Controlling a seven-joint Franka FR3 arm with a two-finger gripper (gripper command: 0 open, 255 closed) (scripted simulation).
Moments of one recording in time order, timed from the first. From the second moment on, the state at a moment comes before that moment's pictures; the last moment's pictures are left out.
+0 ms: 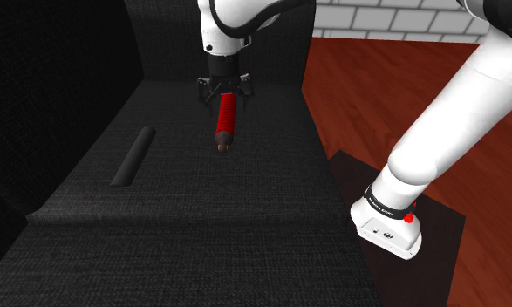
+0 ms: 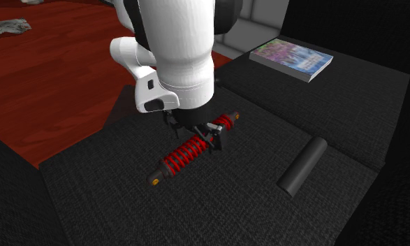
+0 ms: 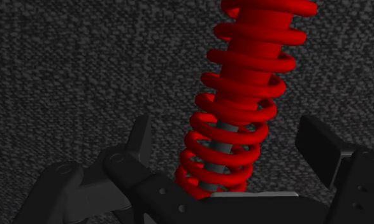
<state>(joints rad) -0.12 -0.08 0.54 -2.01 0.12 1.88 0.94</state>
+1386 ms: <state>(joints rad) -0.12 -0.09 0.54 -1.96 0.12 1.82 0.94</state>
